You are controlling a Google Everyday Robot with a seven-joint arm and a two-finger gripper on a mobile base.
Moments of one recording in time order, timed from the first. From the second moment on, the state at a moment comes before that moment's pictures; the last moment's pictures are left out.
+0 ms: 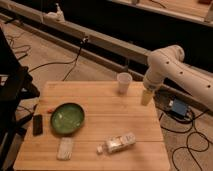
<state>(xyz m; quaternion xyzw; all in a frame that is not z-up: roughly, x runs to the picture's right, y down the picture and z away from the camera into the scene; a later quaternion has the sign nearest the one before) 0.223 0.029 0.738 -0.26 0.01 0.17 0.95</state>
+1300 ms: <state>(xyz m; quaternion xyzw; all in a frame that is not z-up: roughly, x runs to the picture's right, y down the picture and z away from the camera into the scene) 0.208 0.037 0.745 -0.28 0.02 0.26 0.92</state>
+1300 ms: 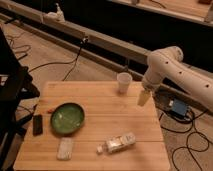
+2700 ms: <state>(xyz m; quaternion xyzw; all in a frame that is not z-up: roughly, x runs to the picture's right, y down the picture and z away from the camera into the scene) 0.050 0.079 0.760 -0.36 -0.01 0.46 0.81</state>
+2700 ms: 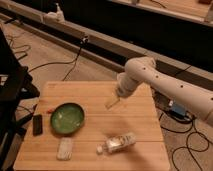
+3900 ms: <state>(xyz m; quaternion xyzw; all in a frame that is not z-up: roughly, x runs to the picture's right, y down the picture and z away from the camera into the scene) -0.093 0.090 0.799 -0.34 -0.04 0.42 0.84</state>
